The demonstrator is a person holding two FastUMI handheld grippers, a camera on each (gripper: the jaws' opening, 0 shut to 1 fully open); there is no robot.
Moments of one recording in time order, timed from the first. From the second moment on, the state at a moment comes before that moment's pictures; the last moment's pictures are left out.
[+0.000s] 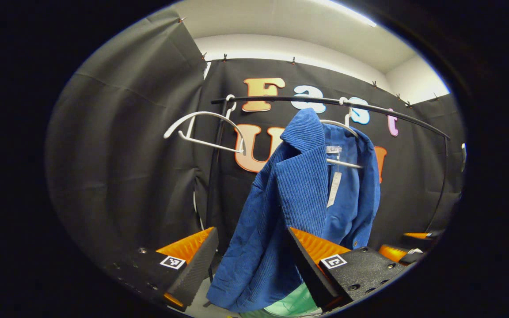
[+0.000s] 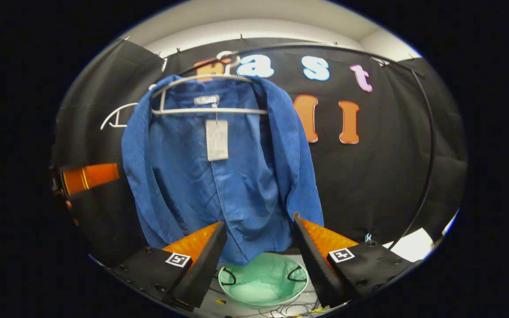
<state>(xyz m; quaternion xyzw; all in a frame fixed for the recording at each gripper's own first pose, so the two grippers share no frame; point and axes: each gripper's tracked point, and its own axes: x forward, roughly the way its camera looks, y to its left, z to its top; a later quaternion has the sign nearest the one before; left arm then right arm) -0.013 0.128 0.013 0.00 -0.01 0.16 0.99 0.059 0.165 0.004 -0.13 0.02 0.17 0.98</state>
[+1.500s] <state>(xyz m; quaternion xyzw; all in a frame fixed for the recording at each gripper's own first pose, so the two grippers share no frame) 0.057 0.042 0.073 0.05 -0.04 0.29 0.95 0.223 0.106 0.124 -0.09 0.01 0.30 0.95</state>
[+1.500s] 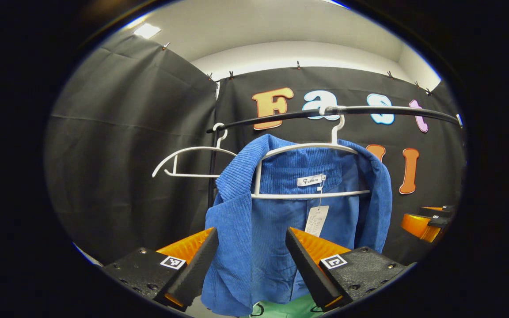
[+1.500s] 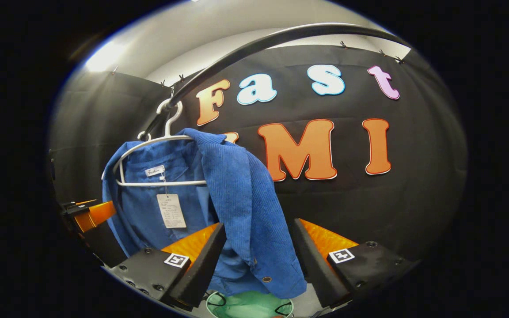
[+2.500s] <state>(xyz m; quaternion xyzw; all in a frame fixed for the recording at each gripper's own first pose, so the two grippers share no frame) 0.094 0.096 0.061 0.05 -0.01 0.25 0.97 0.235 0.166 0.108 -0.06 0.00 0.36 0.93</state>
